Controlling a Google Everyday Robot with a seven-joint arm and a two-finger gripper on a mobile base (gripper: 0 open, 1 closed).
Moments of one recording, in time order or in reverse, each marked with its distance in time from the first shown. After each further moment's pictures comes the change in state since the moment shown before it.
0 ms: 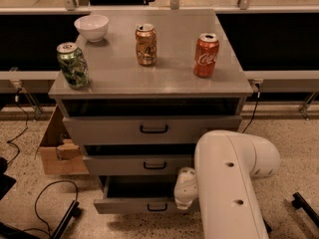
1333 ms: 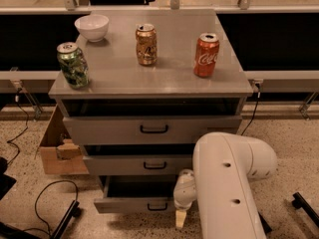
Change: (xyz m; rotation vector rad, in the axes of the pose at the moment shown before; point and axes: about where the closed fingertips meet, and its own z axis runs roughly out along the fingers) arm -0.001 0.008 0.011 -0.029 -0.011 0.016
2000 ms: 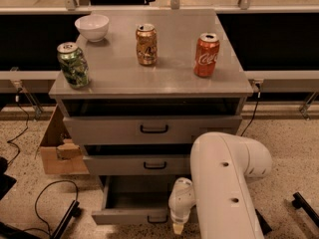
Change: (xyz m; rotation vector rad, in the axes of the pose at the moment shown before) arm -0.005 0.075 0.006 -0.148 0.042 0.039
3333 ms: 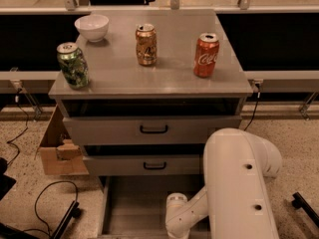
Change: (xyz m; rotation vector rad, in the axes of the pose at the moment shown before) arm 0.018 0.090 -0.033 -0.019 0.090 0.077
